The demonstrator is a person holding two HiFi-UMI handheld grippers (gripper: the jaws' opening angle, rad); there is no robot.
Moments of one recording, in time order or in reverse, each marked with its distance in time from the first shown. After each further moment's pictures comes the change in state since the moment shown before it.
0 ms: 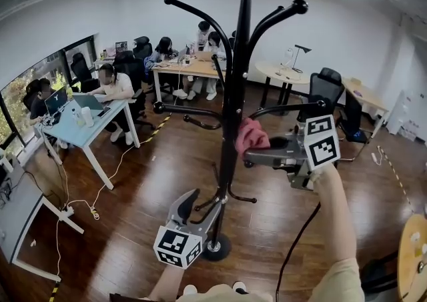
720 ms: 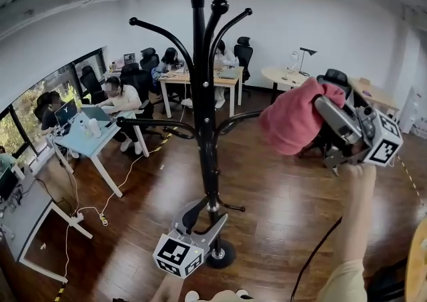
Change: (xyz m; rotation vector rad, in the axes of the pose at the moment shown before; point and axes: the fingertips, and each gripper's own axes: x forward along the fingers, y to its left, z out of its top) left arm 0.034 -0.078 0.015 0.072 0.008 -0.068; right arm -0.228 0.044 0.111 -0.352 -0.681 -0.059
